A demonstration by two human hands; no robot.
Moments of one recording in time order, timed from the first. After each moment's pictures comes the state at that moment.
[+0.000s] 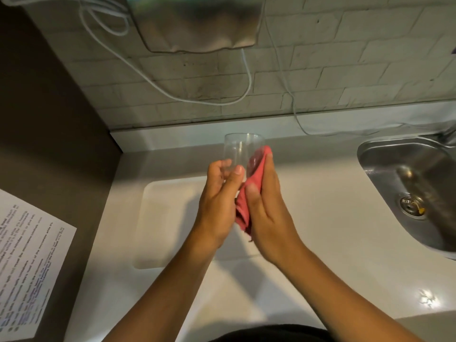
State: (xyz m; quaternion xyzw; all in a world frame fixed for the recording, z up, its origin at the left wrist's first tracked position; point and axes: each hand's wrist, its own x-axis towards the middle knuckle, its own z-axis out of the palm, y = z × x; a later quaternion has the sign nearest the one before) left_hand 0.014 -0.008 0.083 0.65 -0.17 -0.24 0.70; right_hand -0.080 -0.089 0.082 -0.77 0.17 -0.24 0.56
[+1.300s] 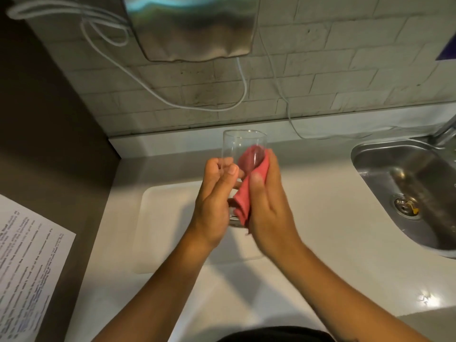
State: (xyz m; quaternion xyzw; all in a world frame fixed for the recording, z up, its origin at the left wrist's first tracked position) left_hand 0.012 -0.005 0.098 0.58 -0.24 -0.25 0.74; right_hand -0.077 -0.078 0.112 -0.73 0.17 -0.33 0.57
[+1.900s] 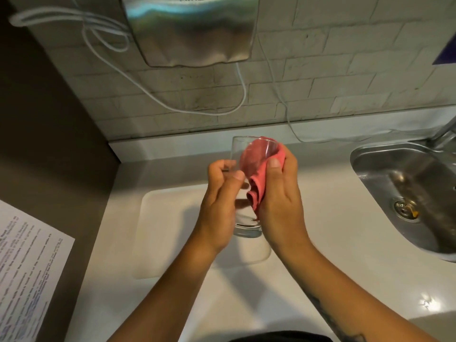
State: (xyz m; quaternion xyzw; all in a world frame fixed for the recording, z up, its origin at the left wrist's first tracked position) left_hand 0.003 -0.009 0.111 0.61 -0.24 -0.25 0.71; right_hand -0.070 -0.090 0.120 -0.66 0.23 -0.38 0.60
